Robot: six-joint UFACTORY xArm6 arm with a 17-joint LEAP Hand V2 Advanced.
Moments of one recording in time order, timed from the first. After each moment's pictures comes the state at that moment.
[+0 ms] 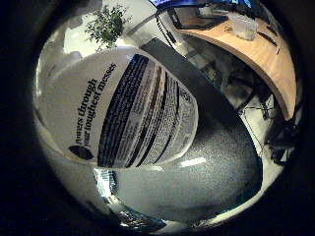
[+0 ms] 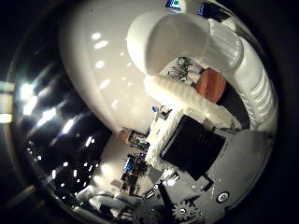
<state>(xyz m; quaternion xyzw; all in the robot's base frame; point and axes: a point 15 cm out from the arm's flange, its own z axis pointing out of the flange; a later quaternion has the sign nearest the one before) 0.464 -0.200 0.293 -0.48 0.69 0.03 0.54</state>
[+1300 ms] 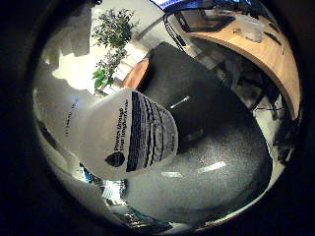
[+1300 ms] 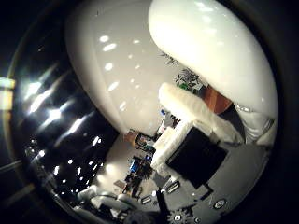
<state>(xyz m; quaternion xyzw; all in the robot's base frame) 0.462 -0.181 0.304 -0.49 0.65 0.06 0.58</state>
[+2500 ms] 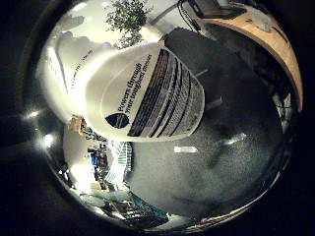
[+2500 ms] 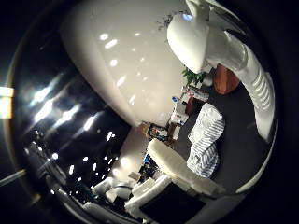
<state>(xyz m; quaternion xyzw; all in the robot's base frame) 0.427 -0.165 0.290 -0.51 0.62 0.14 0.58</state>
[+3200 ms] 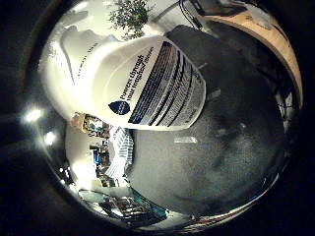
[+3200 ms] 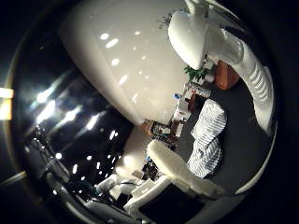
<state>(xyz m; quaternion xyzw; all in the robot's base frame) 0.413 -0.176 0.288 -0.51 0.61 0.14 0.59</state>
